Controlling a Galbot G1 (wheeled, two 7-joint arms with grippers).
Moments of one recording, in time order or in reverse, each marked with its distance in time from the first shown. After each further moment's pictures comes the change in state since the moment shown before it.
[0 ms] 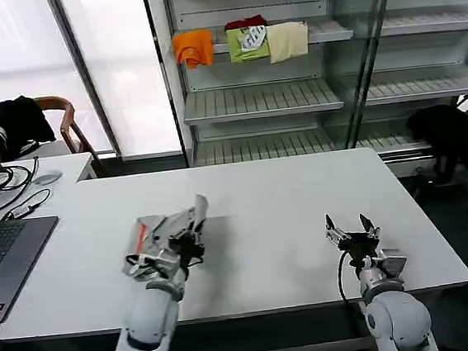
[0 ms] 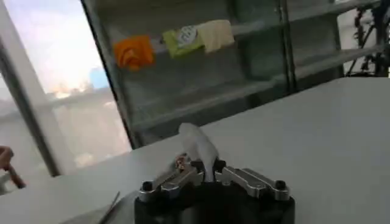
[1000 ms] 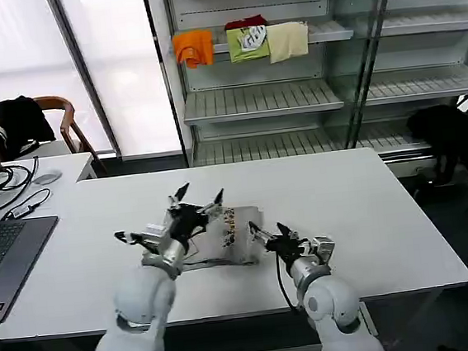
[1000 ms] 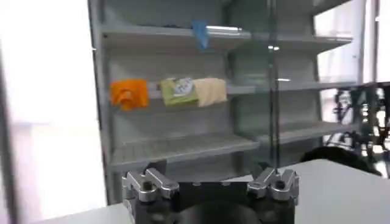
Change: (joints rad) left arm -0.068 0.046 -0.050 -0.137 -0.245 0.042 -0.044; right arm 0.154 0.151 -0.228 -0.154 0.251 -0.142 -0.010
